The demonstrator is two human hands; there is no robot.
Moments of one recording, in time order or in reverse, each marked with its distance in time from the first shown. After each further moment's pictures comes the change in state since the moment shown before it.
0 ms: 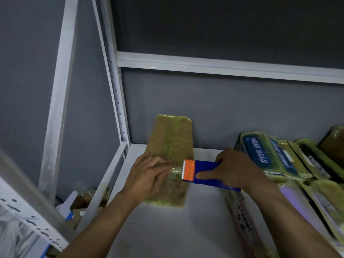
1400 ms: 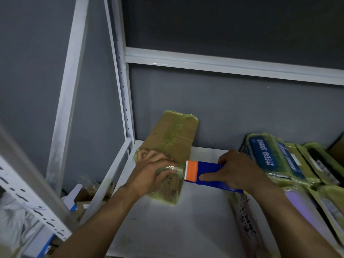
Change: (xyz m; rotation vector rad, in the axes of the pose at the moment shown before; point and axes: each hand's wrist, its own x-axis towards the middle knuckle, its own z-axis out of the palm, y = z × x) left_hand 0.002 -0.009 0.000 -0.066 -0.008 -0.054; right_hand 0.010 0.006 0.012 0.020 -0.028 -0.074
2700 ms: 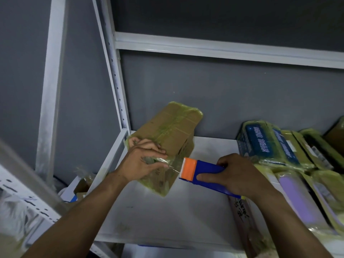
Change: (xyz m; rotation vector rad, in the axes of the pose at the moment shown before) left_hand 0.008 0.005 -0.013 -0.281 0.031 -0.059; right_hand -0.036 0.018 0.020 0.187 0.031 0.026
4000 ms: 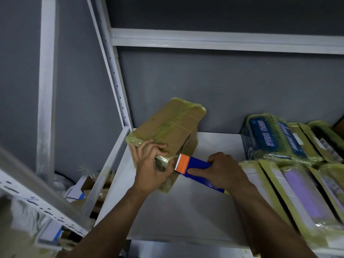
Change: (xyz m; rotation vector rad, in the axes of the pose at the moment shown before) left_hand -0.025 0.013 0.053 0.148 0.261 -0.170; right_hand 0.043 0.019 0.059 -0.005 0.033 0.018
